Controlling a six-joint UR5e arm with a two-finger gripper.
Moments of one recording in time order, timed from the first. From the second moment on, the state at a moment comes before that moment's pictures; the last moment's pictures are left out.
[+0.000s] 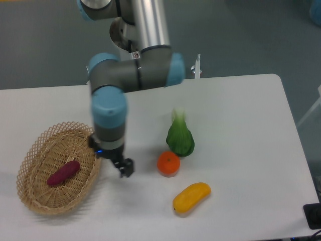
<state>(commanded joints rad) 2.02 -2.01 -1.62 -0.99 1.45 0.75</state>
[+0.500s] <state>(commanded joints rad) 1.91 -2.07 -1.61 -0.99 1.45 0.69</state>
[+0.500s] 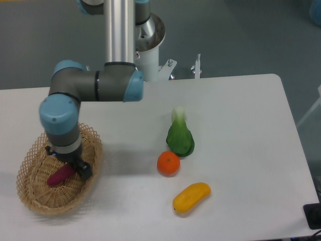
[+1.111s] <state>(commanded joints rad) 1.89 -2.13 -1.62 -0.93 1.49 0.64</state>
